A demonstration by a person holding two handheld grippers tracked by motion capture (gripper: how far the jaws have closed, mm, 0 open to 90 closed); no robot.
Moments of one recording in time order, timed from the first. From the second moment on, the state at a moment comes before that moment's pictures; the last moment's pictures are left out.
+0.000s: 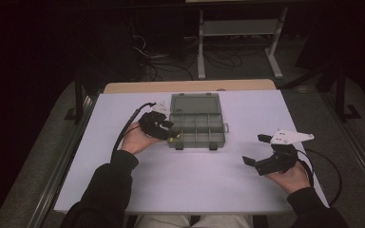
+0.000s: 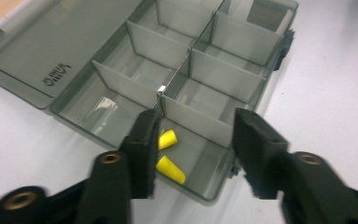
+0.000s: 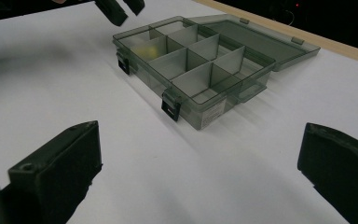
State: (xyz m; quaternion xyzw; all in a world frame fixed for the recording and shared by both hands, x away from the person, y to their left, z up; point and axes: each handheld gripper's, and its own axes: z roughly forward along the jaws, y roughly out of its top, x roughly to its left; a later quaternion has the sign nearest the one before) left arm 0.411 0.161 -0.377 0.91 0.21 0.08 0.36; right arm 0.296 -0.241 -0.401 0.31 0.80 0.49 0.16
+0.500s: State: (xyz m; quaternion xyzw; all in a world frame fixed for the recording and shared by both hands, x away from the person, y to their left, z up) left arm 0.389 0.190 -0.361 0.87 0.20 0.10 0.43; right arm 0.295 -0.240 -0.401 0.31 0.80 0.49 0.16
